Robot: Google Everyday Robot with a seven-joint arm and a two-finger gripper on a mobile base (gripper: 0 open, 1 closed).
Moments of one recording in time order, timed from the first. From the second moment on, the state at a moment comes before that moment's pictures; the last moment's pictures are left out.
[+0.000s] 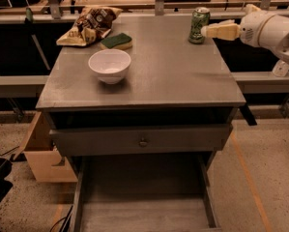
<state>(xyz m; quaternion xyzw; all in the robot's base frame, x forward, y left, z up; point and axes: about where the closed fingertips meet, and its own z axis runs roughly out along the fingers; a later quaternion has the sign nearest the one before) 0.776 -0.261 0.968 -0.25 0.70 0.13 0.66</state>
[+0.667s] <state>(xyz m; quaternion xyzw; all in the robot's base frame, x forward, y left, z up) 0.859 -0.242 0.945 -0.21 0.70 0.18 0.65</state>
